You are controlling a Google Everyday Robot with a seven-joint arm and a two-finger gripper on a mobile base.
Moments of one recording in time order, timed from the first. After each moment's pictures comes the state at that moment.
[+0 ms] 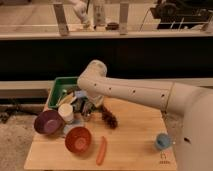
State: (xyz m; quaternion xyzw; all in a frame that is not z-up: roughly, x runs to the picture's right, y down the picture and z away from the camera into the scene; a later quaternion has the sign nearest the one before) arm -0.057 0.055 0.769 -0.19 -0.10 -0.37 0.91
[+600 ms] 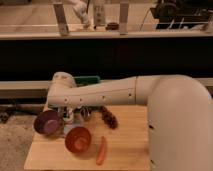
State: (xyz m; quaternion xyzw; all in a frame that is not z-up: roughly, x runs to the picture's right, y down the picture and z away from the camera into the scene) arm -0.156 0.063 0.769 -0.12 -0.05 -0.48 0.87
